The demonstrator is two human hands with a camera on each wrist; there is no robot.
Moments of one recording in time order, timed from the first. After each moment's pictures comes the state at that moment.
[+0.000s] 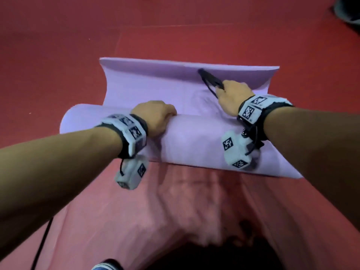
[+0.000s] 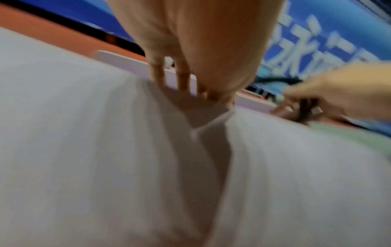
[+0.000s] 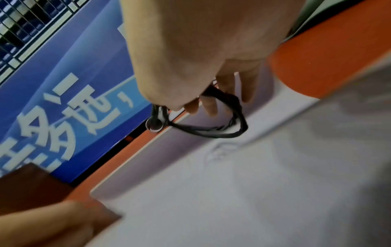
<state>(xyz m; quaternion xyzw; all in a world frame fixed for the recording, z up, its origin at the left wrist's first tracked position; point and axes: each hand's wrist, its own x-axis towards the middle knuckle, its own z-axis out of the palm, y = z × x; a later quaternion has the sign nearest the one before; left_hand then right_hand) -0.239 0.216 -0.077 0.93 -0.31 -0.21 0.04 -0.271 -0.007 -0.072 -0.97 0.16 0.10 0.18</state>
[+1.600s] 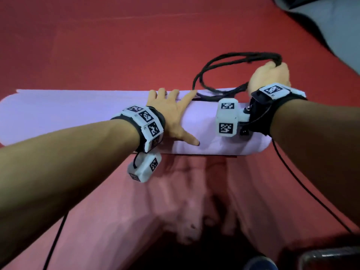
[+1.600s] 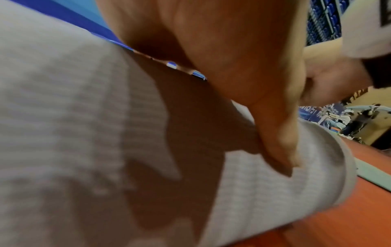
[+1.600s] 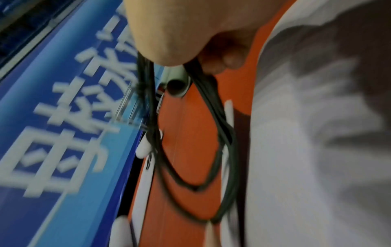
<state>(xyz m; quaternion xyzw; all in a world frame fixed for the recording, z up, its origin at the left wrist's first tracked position) -0.265 0.078 -0.102 0.89 -0.42 -0.13 -0.08 -0.333 -0.130 -0.063 -0.71 0.54 -0.21 0.40</state>
